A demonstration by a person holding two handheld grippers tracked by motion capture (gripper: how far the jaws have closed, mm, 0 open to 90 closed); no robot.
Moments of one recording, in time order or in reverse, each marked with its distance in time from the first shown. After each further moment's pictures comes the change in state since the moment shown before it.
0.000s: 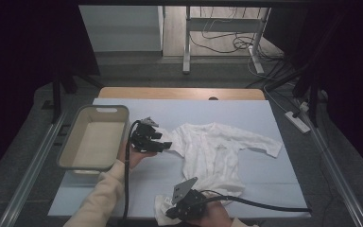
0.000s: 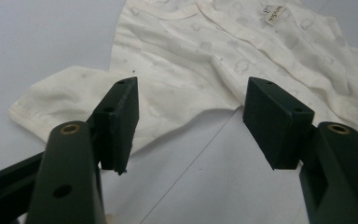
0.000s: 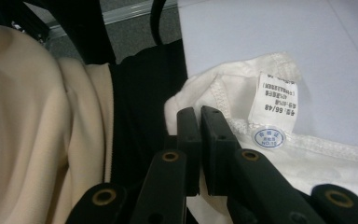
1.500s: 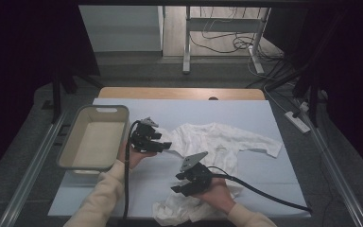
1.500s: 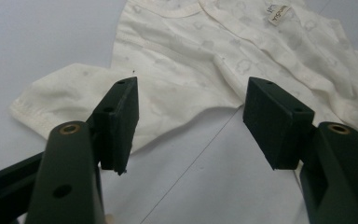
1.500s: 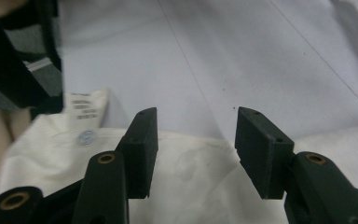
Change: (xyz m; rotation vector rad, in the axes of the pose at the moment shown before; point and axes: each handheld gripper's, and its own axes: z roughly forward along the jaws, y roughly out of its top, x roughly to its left) left arm 0.001 -0.001 0.001 0.006 0.003 -0.002; right arm -0.067 0.005 -0.020 -0.077 -0.180 0.142
